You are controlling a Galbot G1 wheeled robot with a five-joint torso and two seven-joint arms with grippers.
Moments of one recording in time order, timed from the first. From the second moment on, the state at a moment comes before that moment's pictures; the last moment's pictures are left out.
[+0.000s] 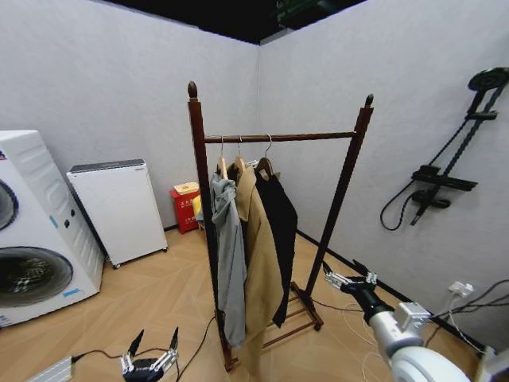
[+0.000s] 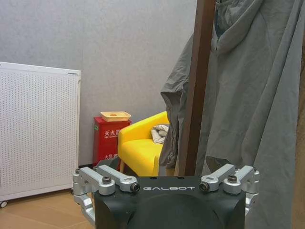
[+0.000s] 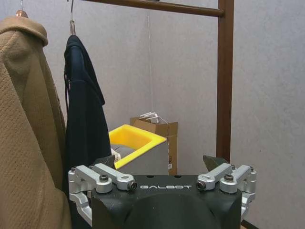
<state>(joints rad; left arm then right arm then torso) 1.86 -1.52 -0.65 -2.22 -0.22 -0.12 0.14 -1.51 1.20 0.82 2.37 0.52 -0.37 0.12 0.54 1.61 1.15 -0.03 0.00</state>
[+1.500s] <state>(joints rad) 1.86 -1.52 -0.65 -2.22 -0.22 -0.12 0.14 -1.53 1.21 0.84 2.35 0.52 -0.29 0.09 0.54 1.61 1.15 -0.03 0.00</state>
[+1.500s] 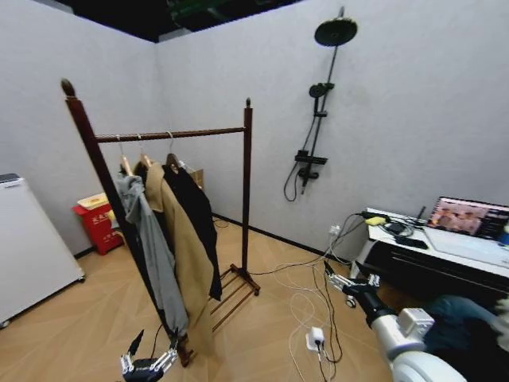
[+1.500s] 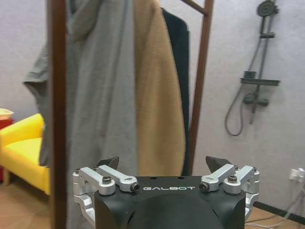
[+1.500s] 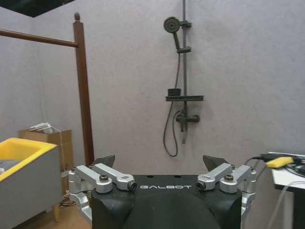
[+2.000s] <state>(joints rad) 1.86 -1.52 -0.65 -2.22 -0.22 -0.12 0.14 -1.52 1.21 0.83 2.34 0.52 -0.29 0.08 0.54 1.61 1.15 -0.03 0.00</state>
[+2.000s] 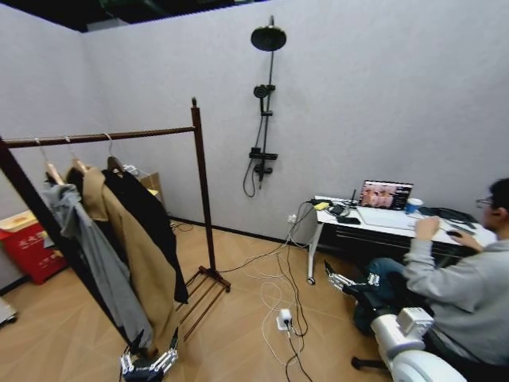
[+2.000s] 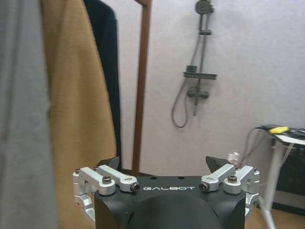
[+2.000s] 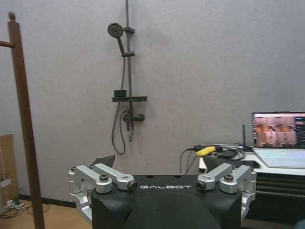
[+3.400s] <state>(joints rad) 1.86 -1.52 -0.65 -2.22 -0.22 -0.12 0.14 -1.57 1.23 0.83 2.35 0.50 -0.26 0.07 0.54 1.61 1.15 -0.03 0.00</state>
